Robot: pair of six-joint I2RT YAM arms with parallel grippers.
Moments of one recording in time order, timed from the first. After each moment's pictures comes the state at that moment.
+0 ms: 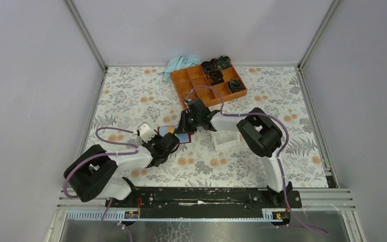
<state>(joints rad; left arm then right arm) -0.76 1.38 0.44 -0.11 -0.85 -1.33 0.77 2.13 1.32 0.04 -0.33 0.74</state>
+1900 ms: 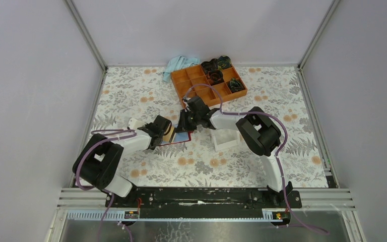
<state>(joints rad) -0.49 1.51 0.63 -0.24 -0.65 -1.58 0.76 2.16 1.37 0.01 -0.36 0.68</state>
